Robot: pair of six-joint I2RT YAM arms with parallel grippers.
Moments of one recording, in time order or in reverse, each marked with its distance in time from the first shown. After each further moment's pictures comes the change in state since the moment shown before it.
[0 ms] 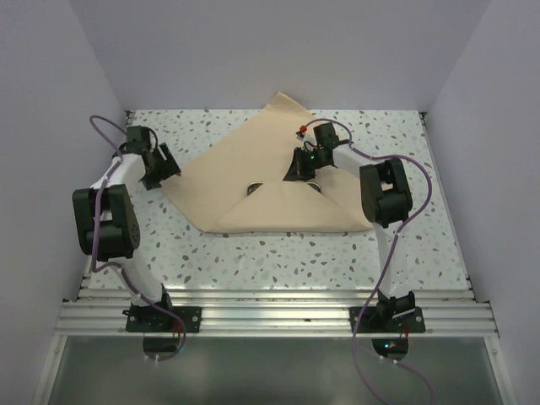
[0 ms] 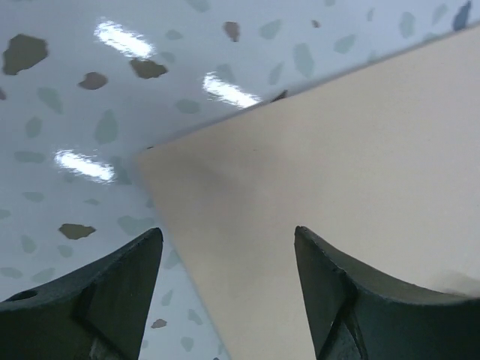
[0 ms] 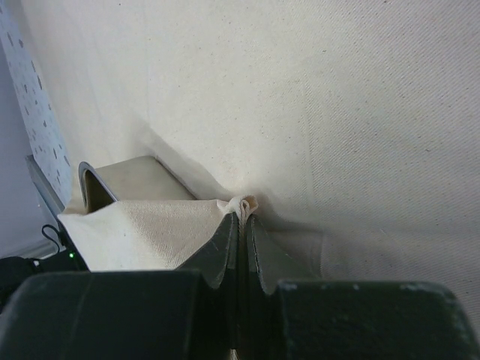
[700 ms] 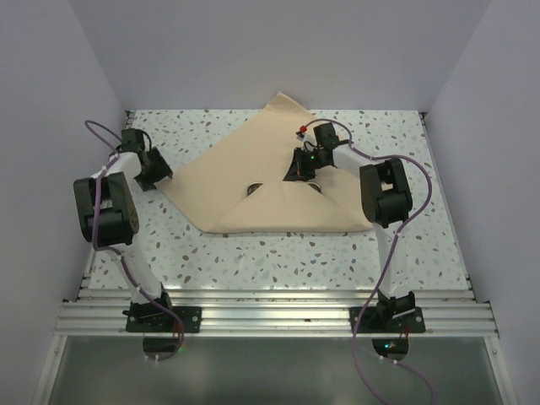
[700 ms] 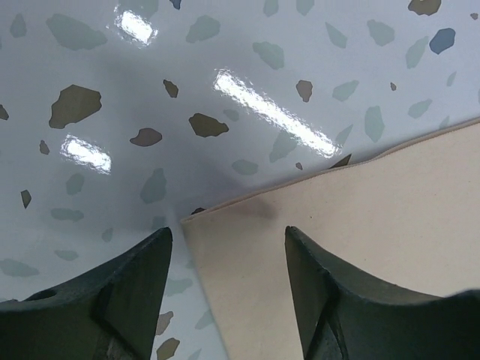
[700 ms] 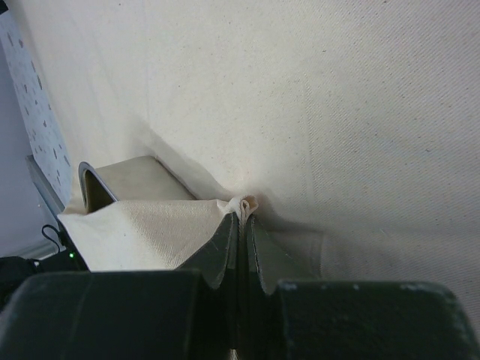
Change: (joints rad) left arm 0.103 0.136 0.039 0.047 -0.009 -0.016; right arm 0.000 0.000 0.000 0.000 0.000 0.000
